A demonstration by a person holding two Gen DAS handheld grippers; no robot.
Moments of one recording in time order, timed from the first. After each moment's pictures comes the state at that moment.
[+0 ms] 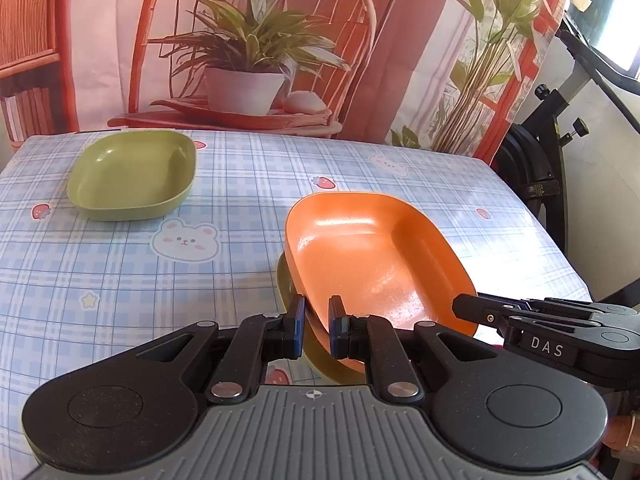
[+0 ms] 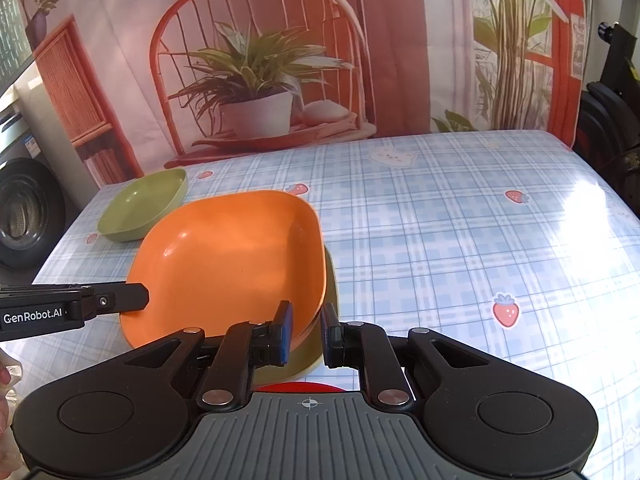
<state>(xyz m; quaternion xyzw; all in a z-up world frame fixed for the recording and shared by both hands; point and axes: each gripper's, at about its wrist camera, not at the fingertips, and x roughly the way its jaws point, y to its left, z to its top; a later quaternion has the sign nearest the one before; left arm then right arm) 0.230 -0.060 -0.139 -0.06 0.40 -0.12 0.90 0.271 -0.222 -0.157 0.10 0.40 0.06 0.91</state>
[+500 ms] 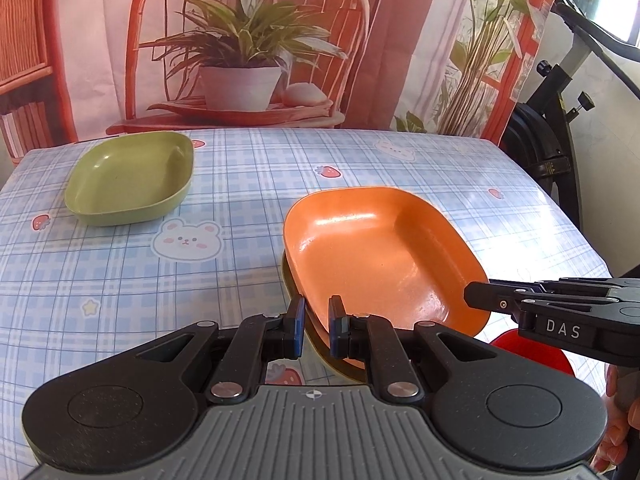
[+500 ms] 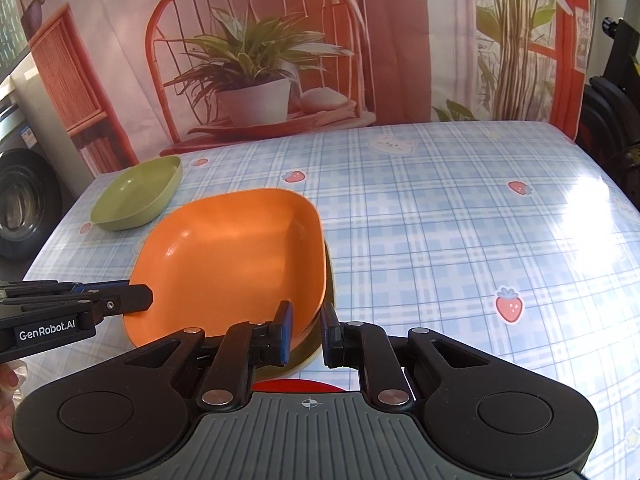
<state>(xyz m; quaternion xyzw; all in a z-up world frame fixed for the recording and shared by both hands) 0.233 -0.070 -0.149 -0.02 0.41 -0.12 0.91 0.278 -0.222 -0.166 0.09 0.41 0.06 0.90</state>
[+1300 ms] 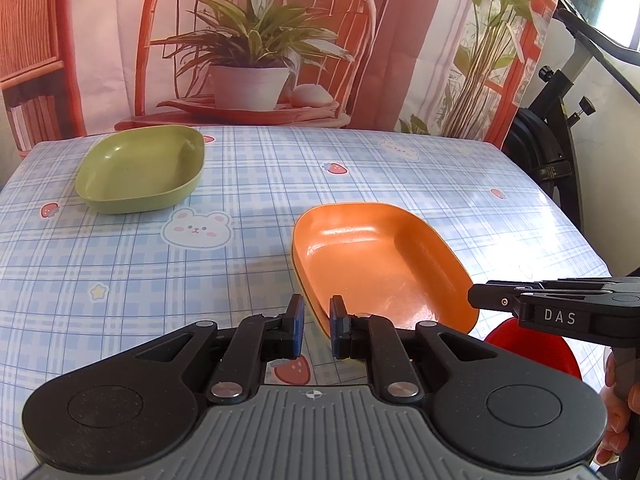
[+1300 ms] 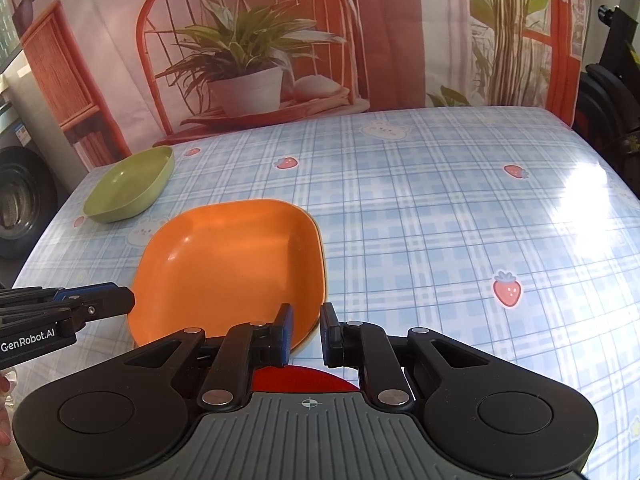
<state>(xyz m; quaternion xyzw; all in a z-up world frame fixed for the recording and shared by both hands) 0.220 -0.064 -0.153 -0.03 0.40 -0.11 0.91 0.278 -0.225 -0.174 0.10 0.43 0.06 0.90</state>
